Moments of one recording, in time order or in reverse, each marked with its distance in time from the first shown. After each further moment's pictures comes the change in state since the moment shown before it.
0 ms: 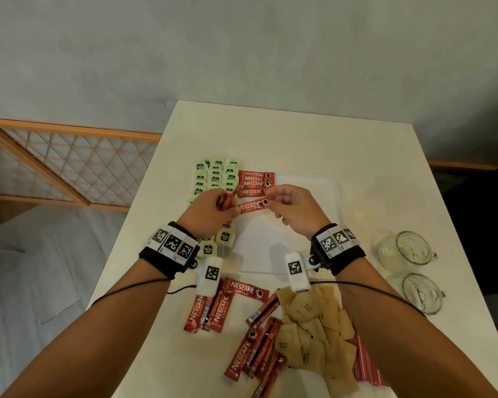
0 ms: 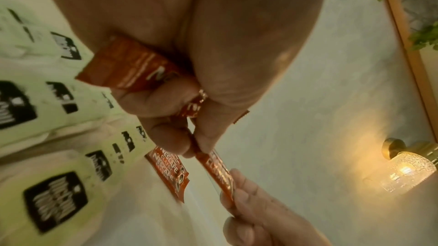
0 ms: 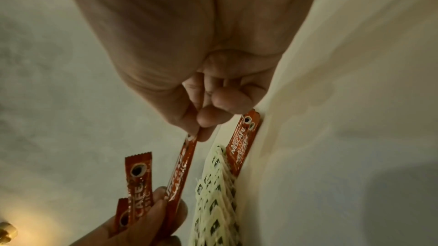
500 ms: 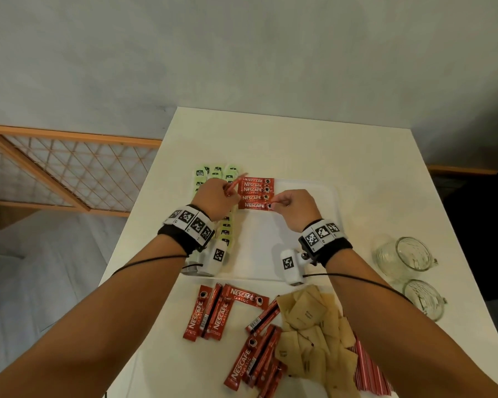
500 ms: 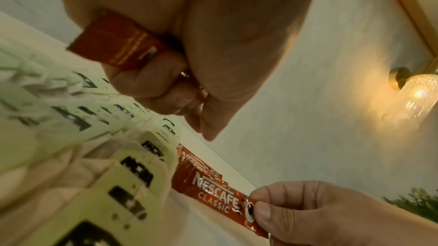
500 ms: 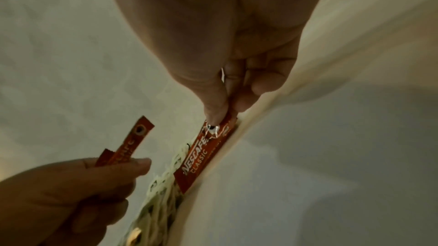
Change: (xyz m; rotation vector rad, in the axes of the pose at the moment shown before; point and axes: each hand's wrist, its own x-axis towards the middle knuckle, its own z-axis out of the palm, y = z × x) left_hand 0.051 0.008 0.001 0.228 0.105 -0.014; right_hand 0.036 0.021 -0.005 -0.398 0.141 0.055
